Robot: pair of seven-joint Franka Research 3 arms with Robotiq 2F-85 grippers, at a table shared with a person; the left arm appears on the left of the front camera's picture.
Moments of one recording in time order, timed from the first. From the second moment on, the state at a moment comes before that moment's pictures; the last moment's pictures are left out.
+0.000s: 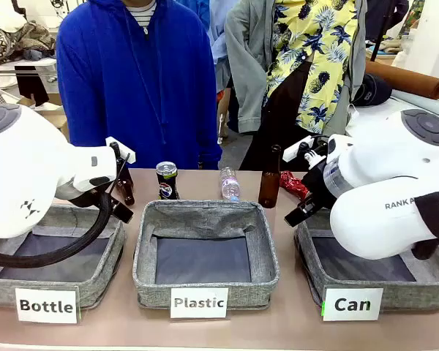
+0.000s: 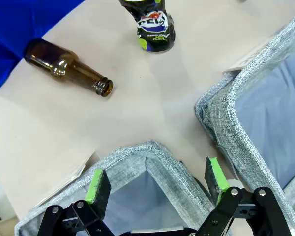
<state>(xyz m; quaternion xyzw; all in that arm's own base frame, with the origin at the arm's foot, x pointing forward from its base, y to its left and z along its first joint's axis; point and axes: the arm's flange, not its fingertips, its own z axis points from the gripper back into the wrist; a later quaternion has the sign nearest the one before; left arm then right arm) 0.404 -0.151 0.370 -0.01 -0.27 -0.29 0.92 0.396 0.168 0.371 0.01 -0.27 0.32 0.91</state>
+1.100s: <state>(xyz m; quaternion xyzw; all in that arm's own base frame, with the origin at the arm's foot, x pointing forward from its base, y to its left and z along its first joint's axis) 0.404 -0.151 0.370 -0.01 -0.27 -0.29 0.92 0.396 0.168 0.371 0.01 -0.27 0.32 0.91</state>
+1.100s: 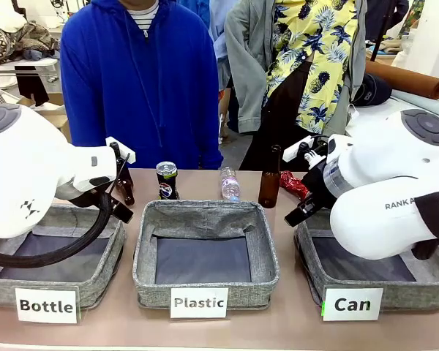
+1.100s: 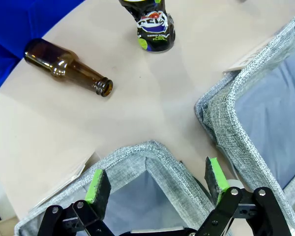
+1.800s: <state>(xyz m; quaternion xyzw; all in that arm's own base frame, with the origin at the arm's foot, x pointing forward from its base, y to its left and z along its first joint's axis) 0.394 -0.167 0.383 -0.05 -0.26 -0.29 0.92 0.395 0.169 0.380 0.02 -0.27 0.30 0.91</state>
